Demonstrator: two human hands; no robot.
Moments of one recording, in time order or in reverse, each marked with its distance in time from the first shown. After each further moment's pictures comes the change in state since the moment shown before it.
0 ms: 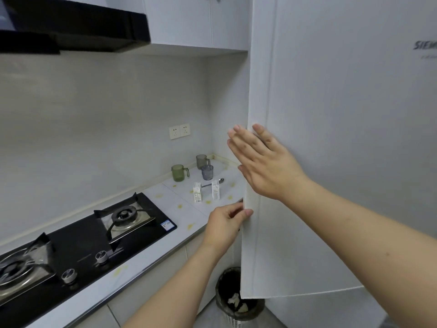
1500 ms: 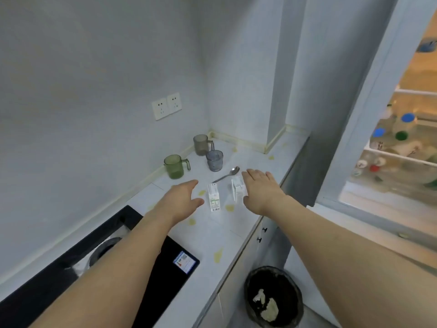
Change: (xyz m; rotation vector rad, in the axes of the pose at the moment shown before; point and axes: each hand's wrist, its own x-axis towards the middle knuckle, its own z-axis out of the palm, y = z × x) left_hand 0.337 -0.201 -0.238 0.823 -0.343 -0.167; right_hand 0.148 -0.228 0.299 0.861 -1.088 0.416
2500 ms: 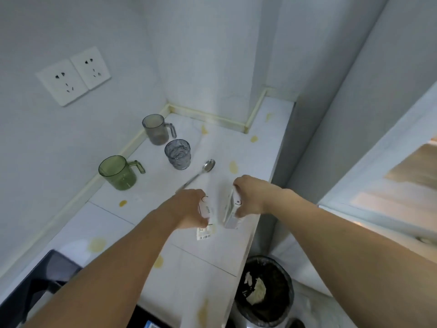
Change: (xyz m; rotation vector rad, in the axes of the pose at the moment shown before) left_hand 0.251 0.003 0.085 0.185 -0.465 0.188; right_hand 0.203 0.103 0.081 0.254 -0.356 0.083
